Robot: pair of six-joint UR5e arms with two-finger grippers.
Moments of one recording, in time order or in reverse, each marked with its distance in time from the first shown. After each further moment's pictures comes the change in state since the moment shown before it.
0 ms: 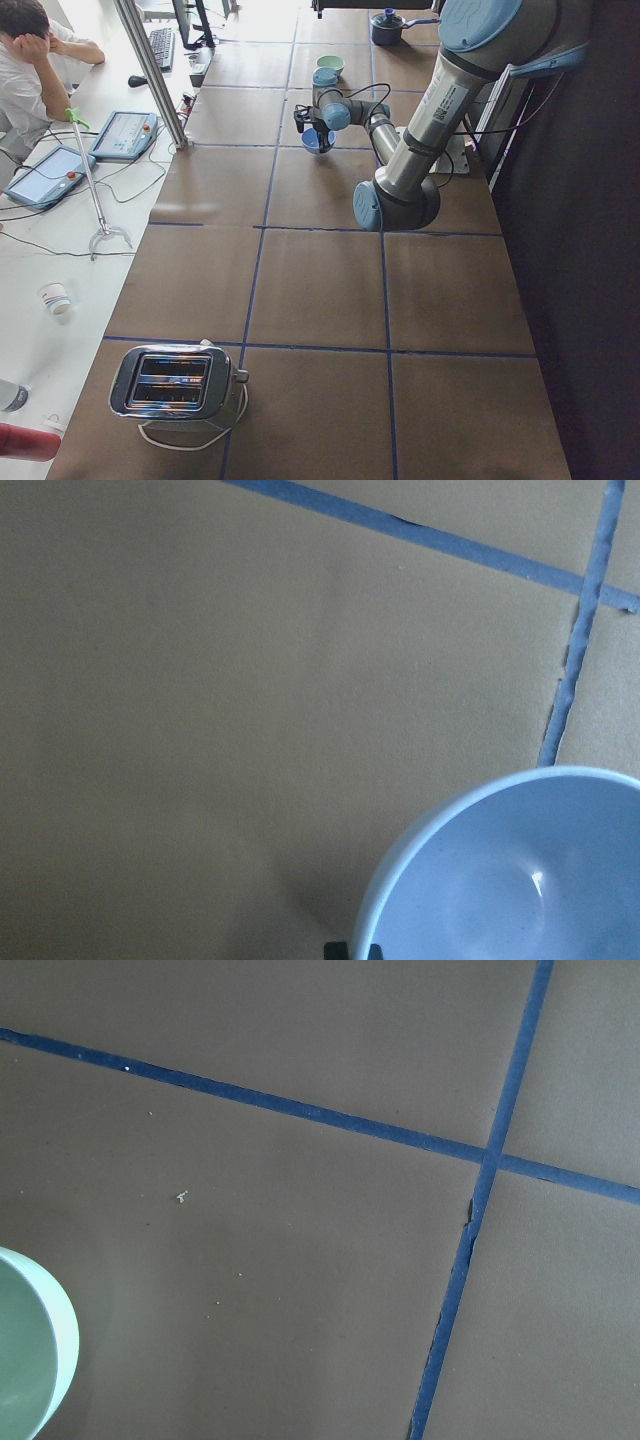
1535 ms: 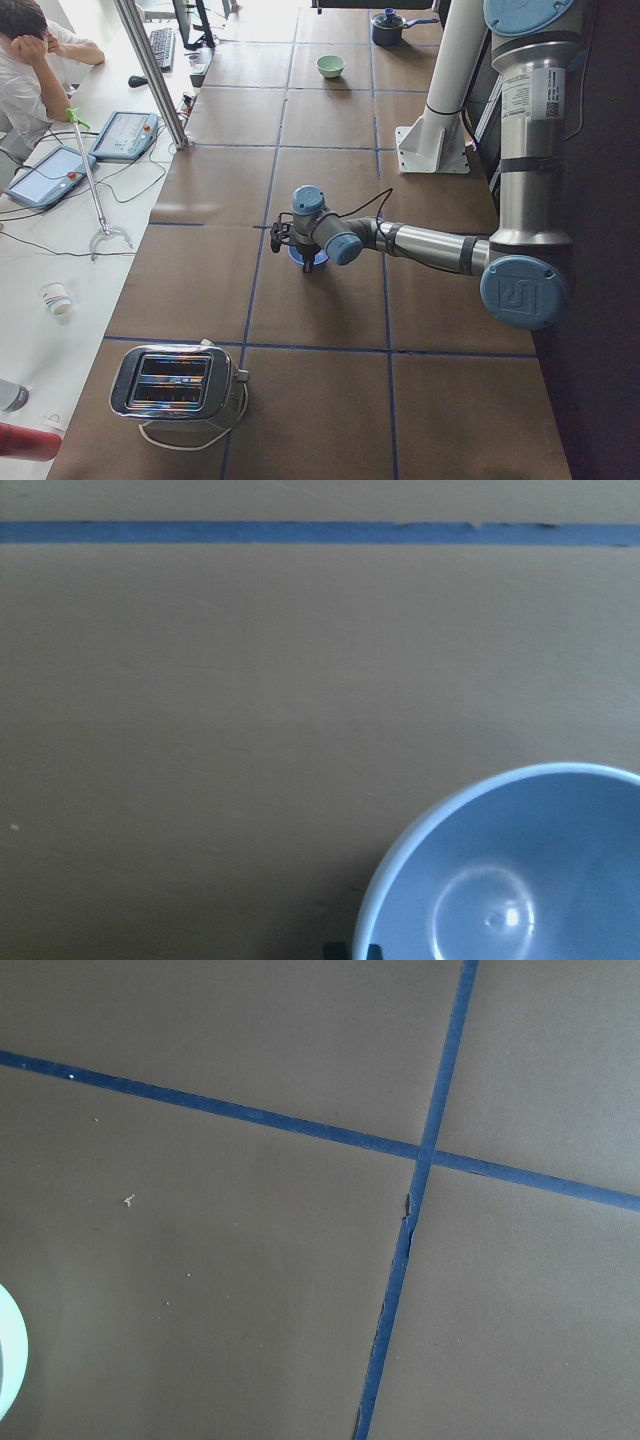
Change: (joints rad) left arm -0.444 0.755 -0.132 -0.417 -0.307 0.624; right arm 0.038 -0.009 0.000 -0.002 -0.044 -0.002
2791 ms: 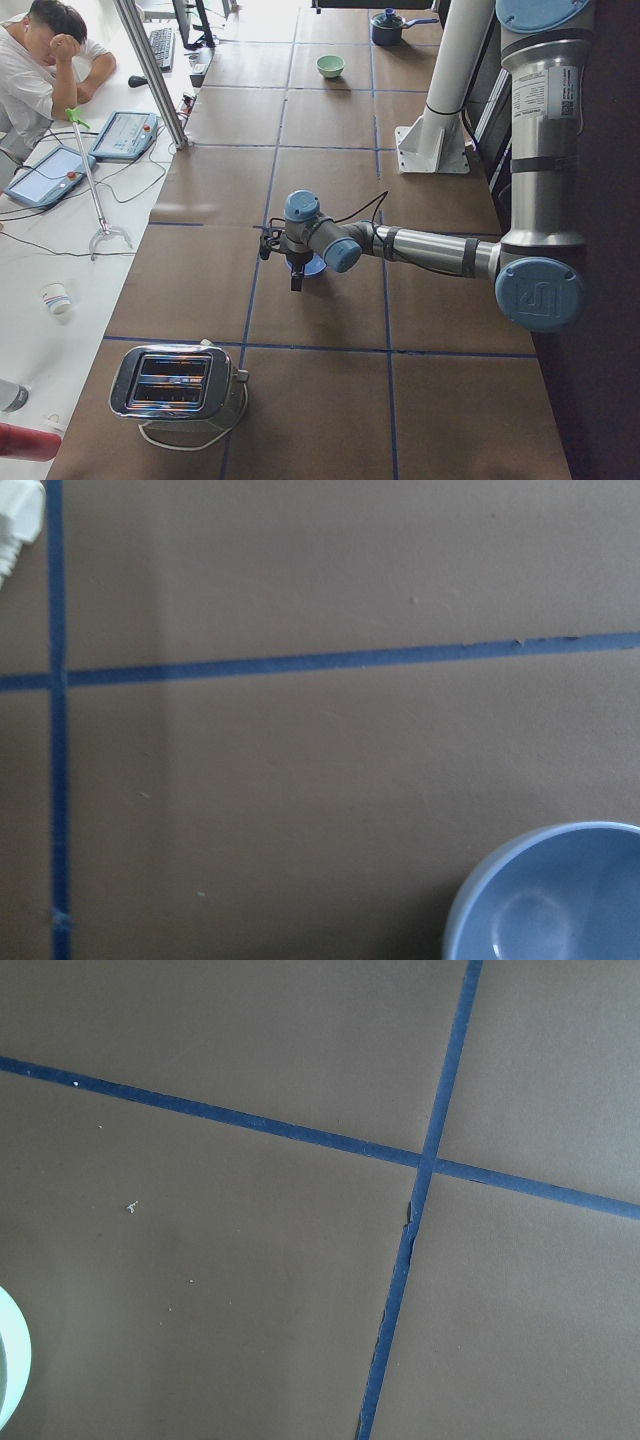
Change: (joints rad) left arm -0.055 0.030 0.037 -0.017 0.075 0.099; right arm 0.000 0.008 -0.001 -0.002 0.000 -0.001
